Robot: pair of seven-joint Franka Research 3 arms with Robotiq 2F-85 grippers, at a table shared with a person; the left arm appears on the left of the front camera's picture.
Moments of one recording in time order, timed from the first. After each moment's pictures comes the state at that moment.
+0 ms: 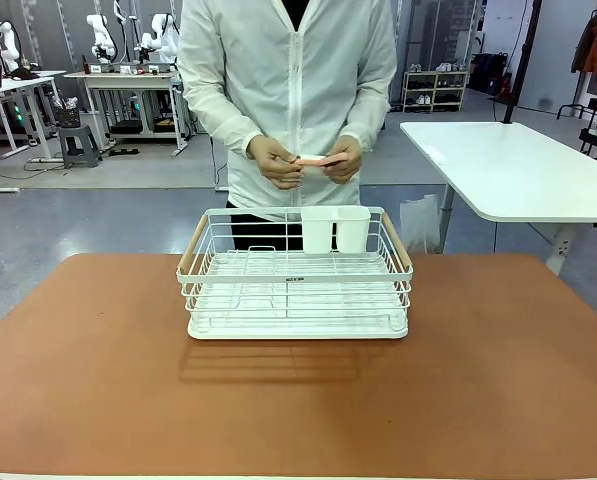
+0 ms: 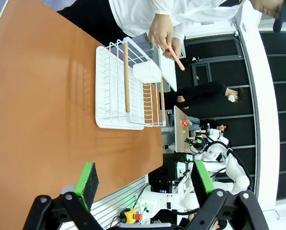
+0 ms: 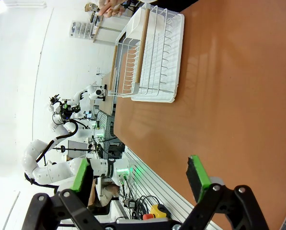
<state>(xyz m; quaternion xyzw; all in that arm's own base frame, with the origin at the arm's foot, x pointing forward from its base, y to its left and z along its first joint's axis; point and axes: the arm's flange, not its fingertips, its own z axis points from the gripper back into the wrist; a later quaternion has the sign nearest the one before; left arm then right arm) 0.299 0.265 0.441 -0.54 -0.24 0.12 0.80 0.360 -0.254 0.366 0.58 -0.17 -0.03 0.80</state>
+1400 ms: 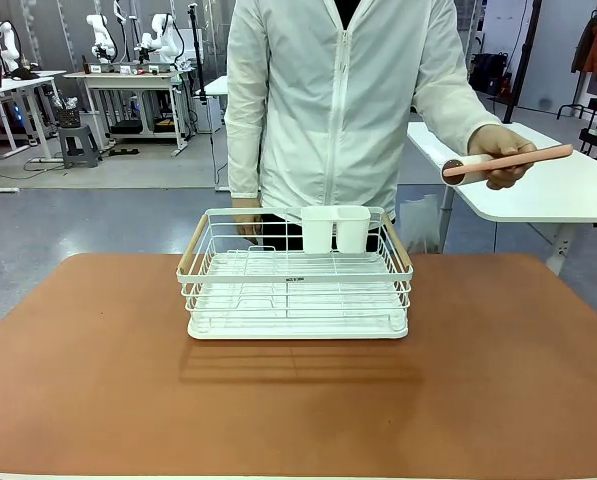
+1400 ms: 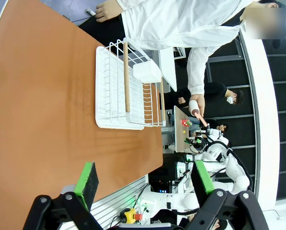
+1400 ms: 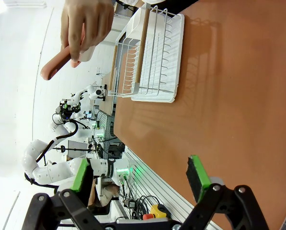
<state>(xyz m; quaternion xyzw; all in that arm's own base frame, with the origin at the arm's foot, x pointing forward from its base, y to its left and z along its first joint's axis) 0.299 0.265 0.441 -0.54 -0.24 0.12 0.80 0.360 -0.254 0.366 0.58 -0.17 -0.03 0.80</state>
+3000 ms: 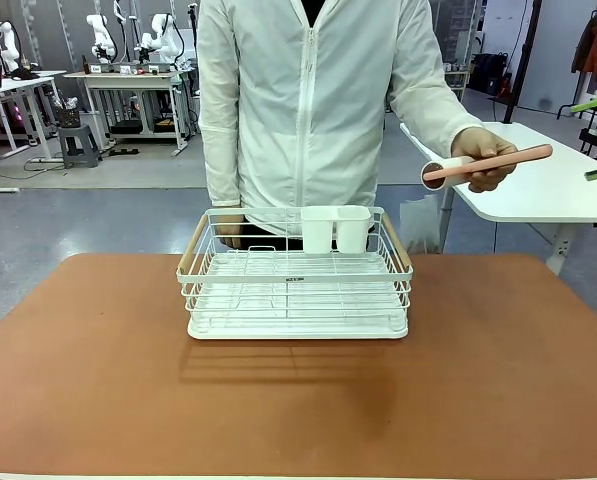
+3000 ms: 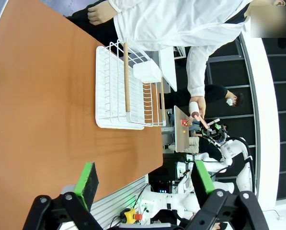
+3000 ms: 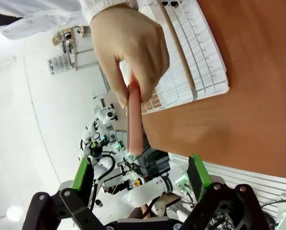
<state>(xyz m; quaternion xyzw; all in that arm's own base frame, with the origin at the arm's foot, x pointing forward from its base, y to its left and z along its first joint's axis) 0.299 0.265 0.441 -0.54 -0.24 0.12 0.80 0.414 -0.098 0.516 0.54 -0.06 -0.22 0.81</state>
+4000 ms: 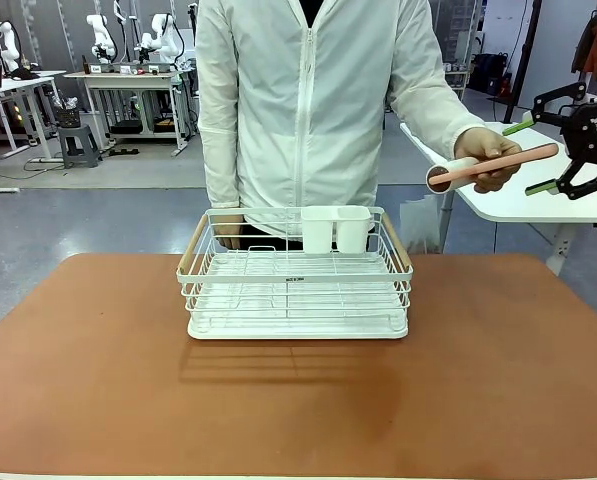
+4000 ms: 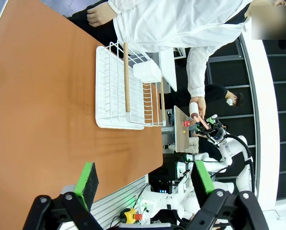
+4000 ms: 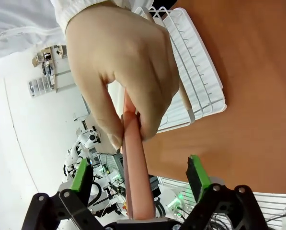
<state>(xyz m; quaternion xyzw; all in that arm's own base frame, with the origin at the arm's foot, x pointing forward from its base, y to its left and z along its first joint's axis) 0.299 0.265 0.441 -0.54 -0.24 0.12 0.80 0.433 -0.023 0.497 0.48 -0.09 -0.25 0.84</state>
